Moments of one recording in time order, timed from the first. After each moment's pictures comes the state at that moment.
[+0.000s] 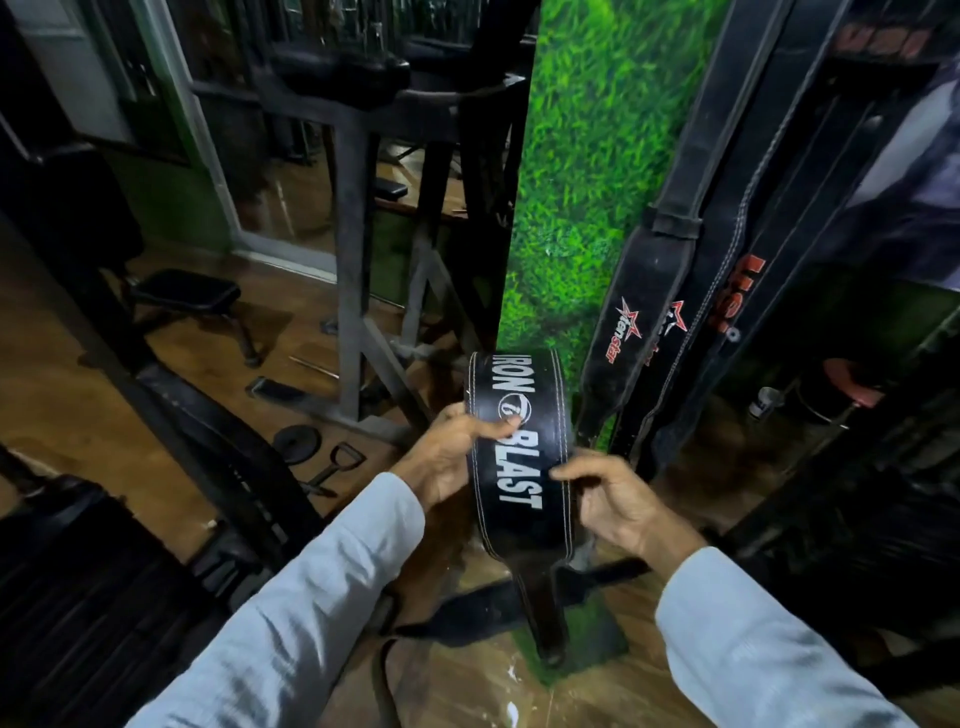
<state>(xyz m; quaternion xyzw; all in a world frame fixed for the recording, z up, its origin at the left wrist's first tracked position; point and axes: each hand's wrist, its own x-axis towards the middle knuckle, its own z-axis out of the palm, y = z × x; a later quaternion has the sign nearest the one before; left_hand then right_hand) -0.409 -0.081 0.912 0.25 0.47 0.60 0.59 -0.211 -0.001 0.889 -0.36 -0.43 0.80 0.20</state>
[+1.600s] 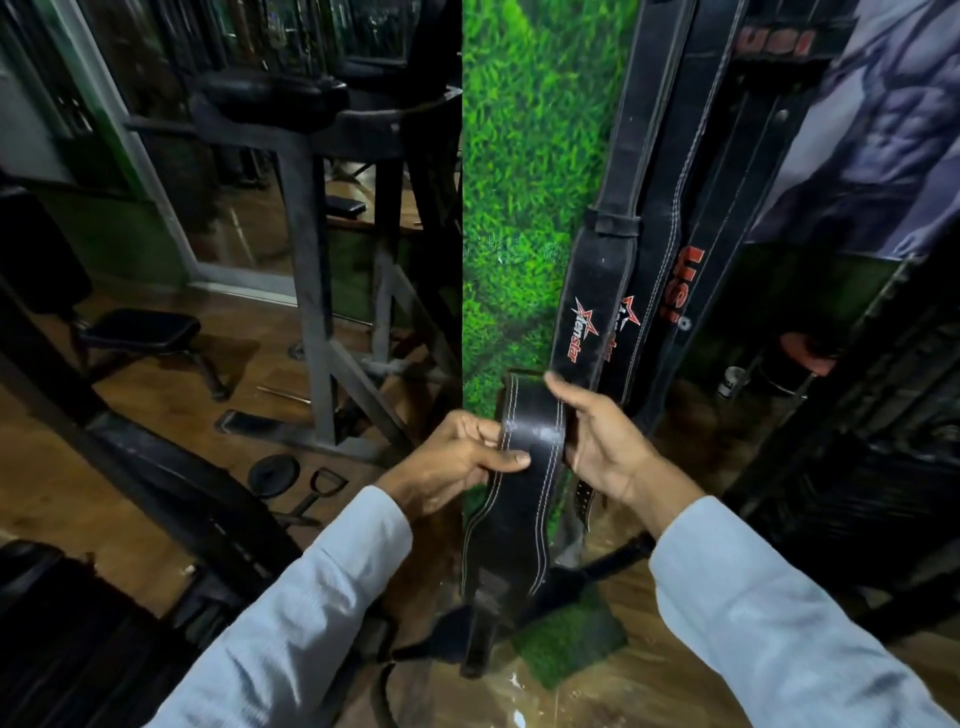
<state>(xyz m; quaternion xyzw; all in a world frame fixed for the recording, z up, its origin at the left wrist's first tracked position) -0.387 -0.077 0.932 0.44 0.46 0.49 0.60 -0.212 0.005 0.967 -0.34 -0.44 0.77 0.31</state>
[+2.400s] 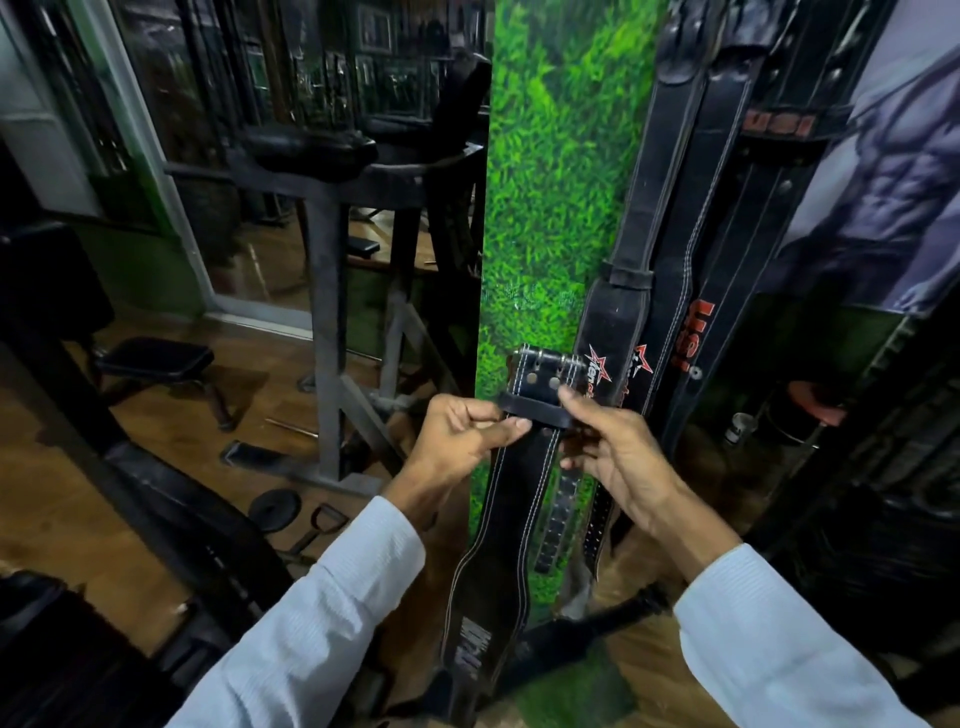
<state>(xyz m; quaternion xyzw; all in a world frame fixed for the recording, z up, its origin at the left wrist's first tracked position) -0.405 -0.061 0.977 0.46 0.50 0.61 0.40 -0.215 -0.008 1.012 -0.33 -0.55 0.67 0.36</state>
